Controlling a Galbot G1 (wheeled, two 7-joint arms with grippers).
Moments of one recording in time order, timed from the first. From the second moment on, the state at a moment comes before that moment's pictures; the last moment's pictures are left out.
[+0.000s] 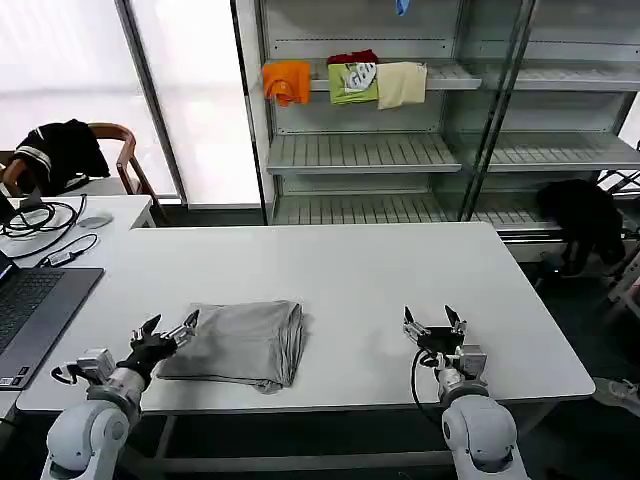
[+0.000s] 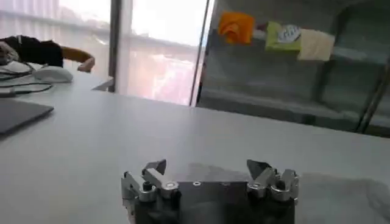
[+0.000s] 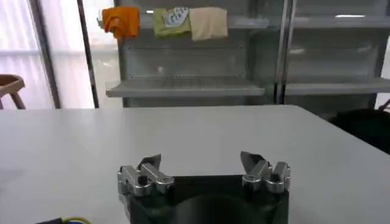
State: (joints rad) left arm 1.25 -1.23 -0.73 -1.87 -0.52 0.50 0.08; right arm -1.18 1.46 0.49 1.92 0.13 -0.45 0.05
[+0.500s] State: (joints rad) left arm 1.28 -1.25 -0.73 -1.83 -0.44 0.49 0.10; right arm -1.18 1.46 0.49 1.93 0.14 -0.45 0.05
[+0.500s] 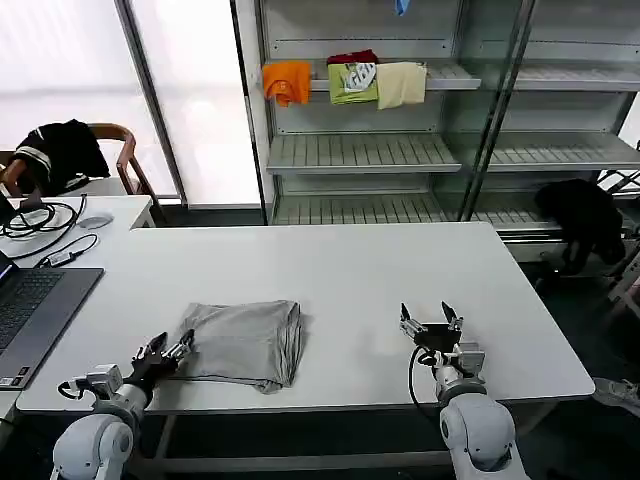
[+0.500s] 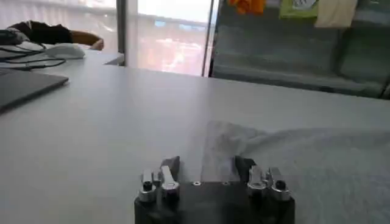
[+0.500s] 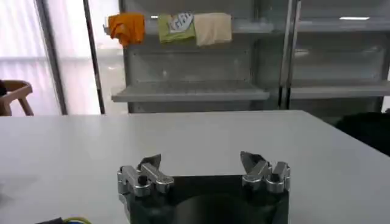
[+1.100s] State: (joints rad) left arm 1.29 -1.28 -0.72 -1.84 -0.49 0.49 0.15; right arm -1.18 1.45 0.50 1.94 0.15 -0.45 0.06
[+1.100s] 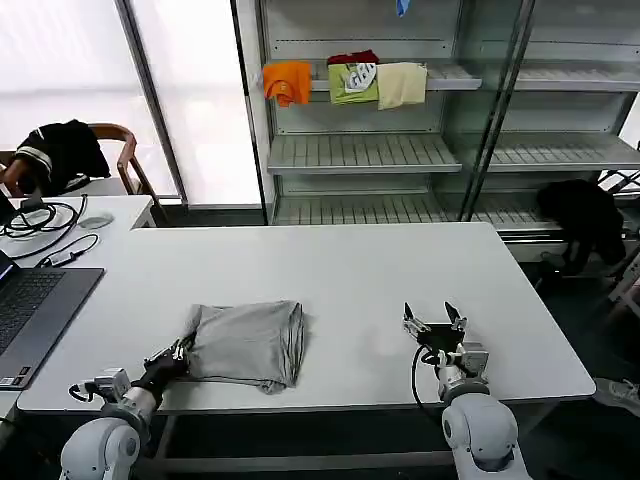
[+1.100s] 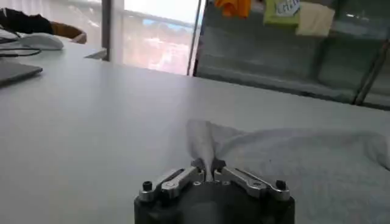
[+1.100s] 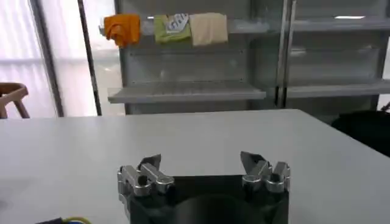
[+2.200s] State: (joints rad) left arm 1.23 -0.86 -1.03 -1.92 -0.23 0.49 0.25; right arm -1.22 1.43 0.51 1.91 0.16 -0.40 0.05
